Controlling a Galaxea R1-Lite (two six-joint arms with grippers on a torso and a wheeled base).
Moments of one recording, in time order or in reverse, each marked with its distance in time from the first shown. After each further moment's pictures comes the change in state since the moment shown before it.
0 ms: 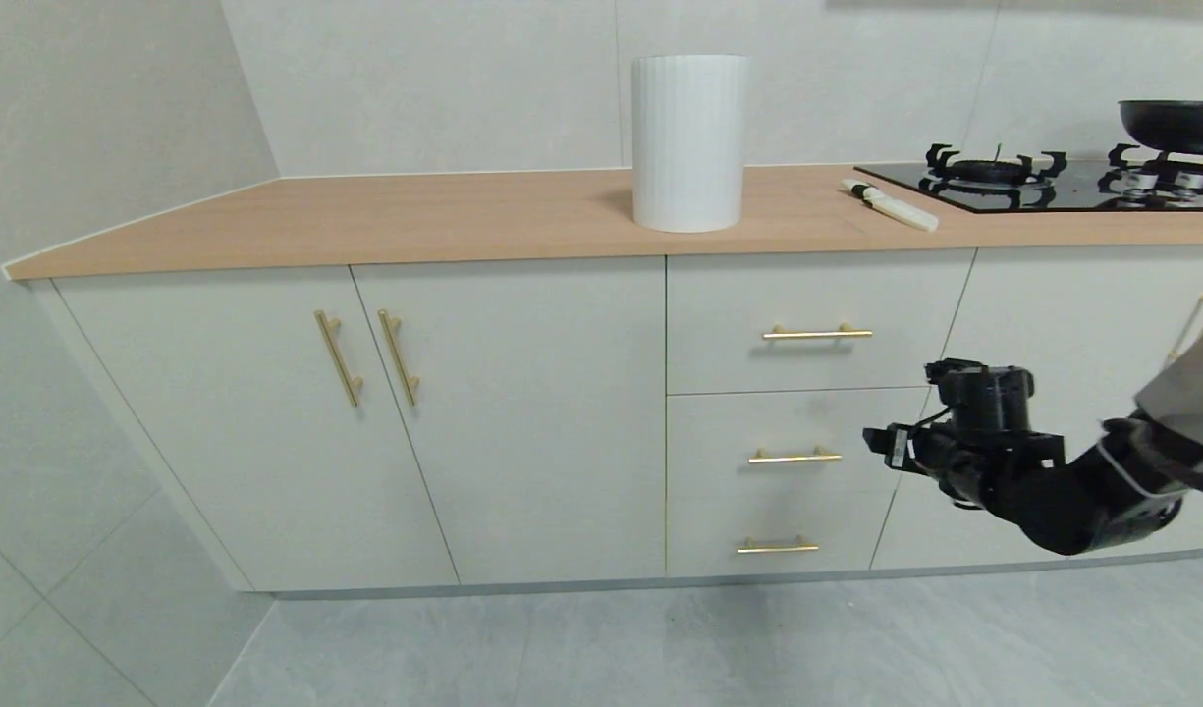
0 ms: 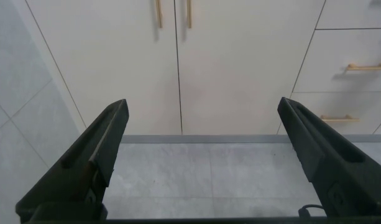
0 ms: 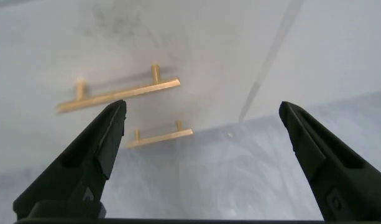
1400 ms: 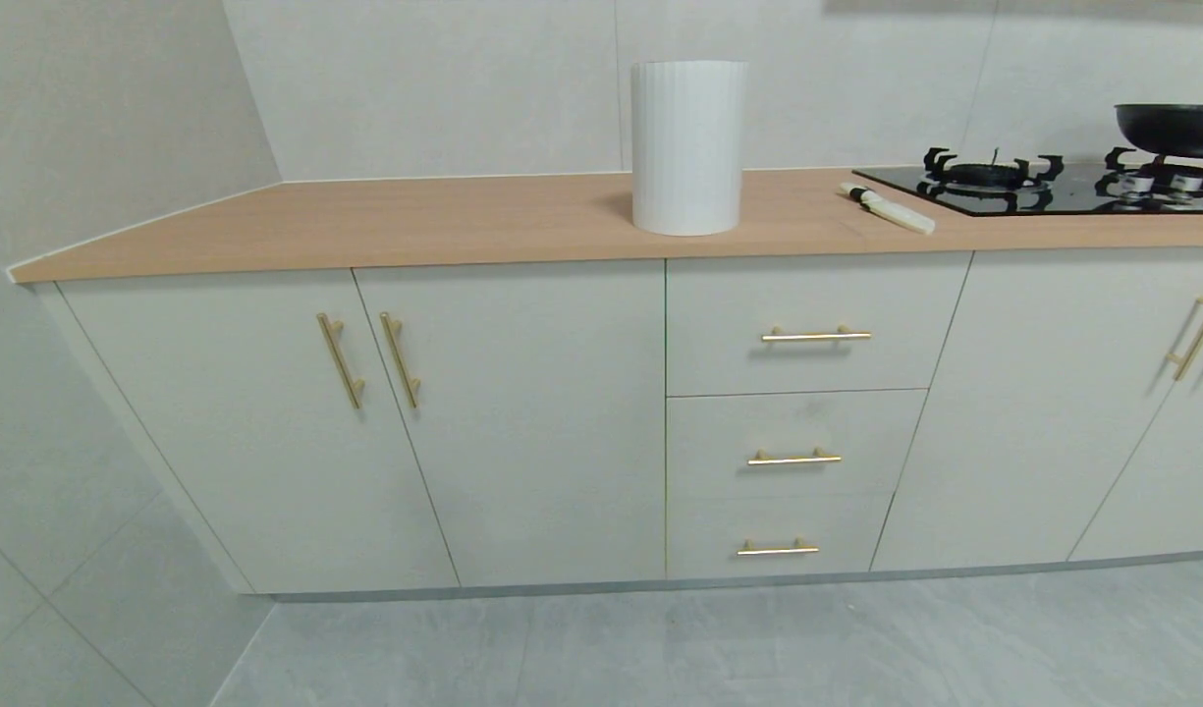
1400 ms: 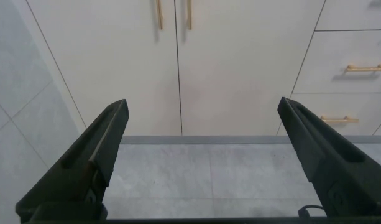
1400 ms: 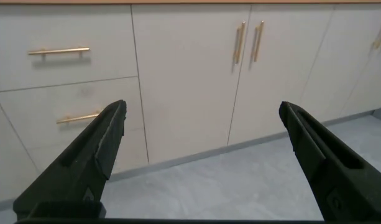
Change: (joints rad) left arm 0.000 0.000 0.000 0.000 0.000 0.000; right arm -0.177 -2.076 0.534 0.997 -0.036 -0.297
